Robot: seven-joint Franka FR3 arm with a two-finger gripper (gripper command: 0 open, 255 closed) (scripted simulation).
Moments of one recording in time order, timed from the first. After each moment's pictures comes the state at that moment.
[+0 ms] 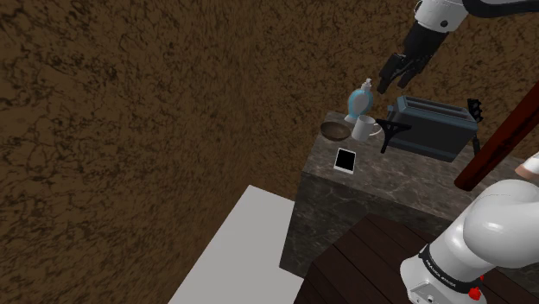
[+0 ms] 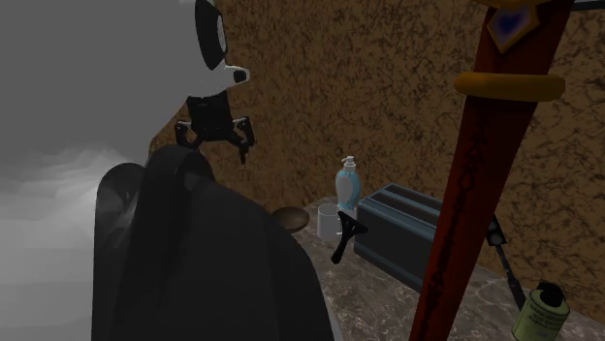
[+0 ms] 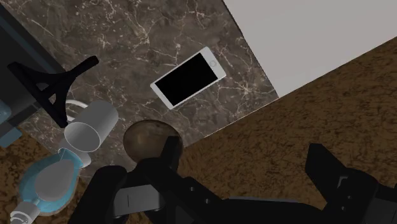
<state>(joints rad) -0.01 -0.76 -0.03 -2.26 -0.07 1.69 0.09</state>
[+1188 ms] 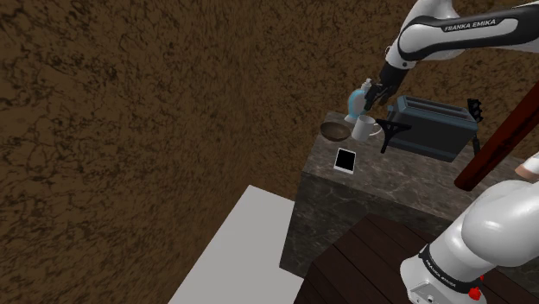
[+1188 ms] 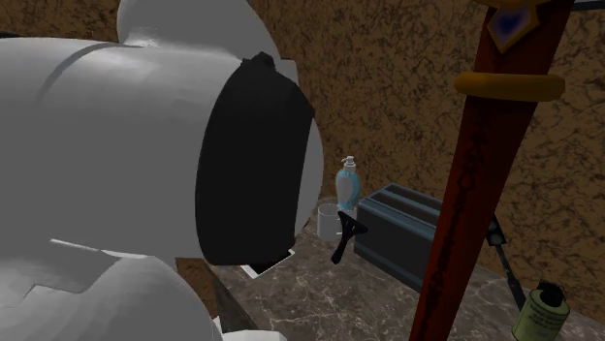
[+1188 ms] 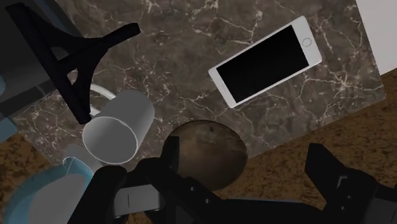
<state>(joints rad) -0.04 -0.38 -0.32 -2.26 -0.11 2.03 -0.23</state>
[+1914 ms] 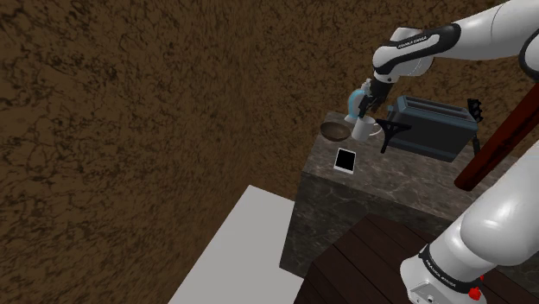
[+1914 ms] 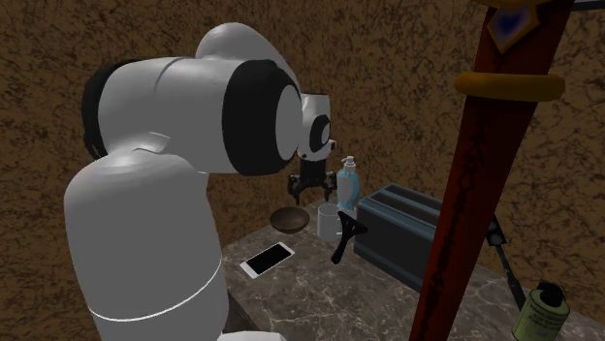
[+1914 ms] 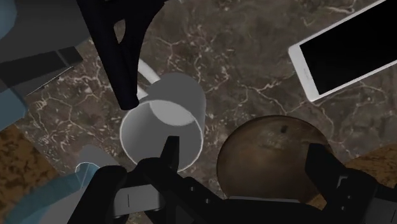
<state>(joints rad) -0.07 0.02 -0.46 -2.07 0.04 2.16 -0.51</state>
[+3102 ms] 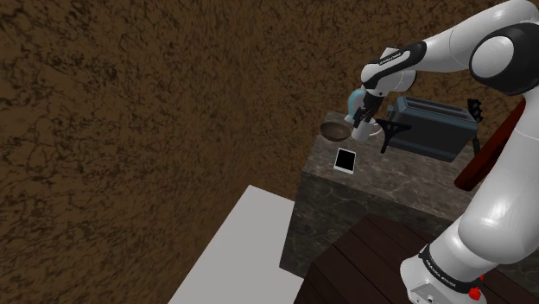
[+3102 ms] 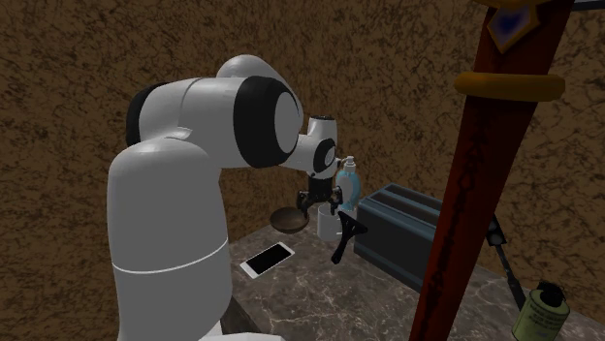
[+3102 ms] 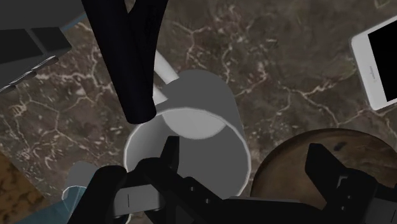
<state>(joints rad) -0.11 0.22 -0.46 -2.01 0.16 2.27 -0.63</state>
